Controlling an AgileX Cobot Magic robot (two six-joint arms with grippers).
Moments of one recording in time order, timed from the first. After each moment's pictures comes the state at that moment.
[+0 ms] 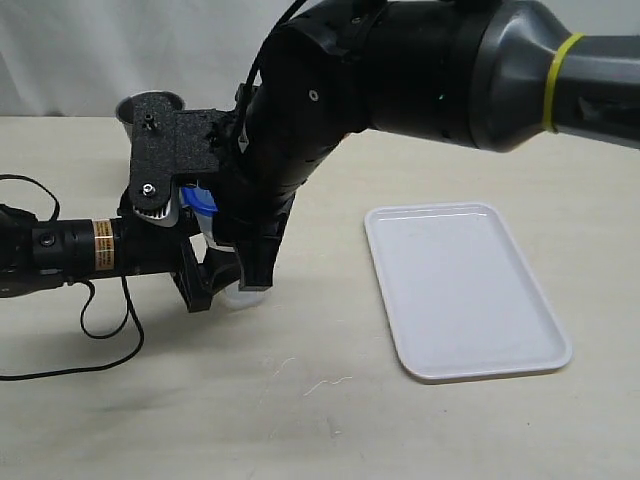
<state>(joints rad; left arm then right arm) 0.01 2.11 -0.84 1.15 -1.08 -0.37 0.83 1.87 -1.55 -0.09 0.78 -0.80</state>
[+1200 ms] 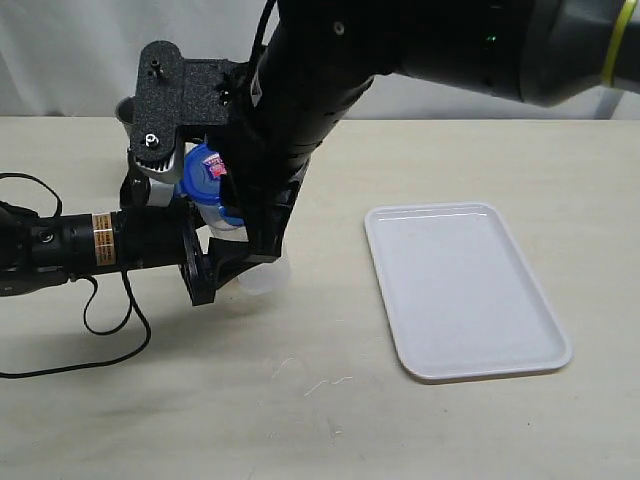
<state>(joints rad) 0.00 2.11 -0.84 1.15 -1.19 -0.38 0.82 1.82 -1.61 -0.08 0.88 -0.78</state>
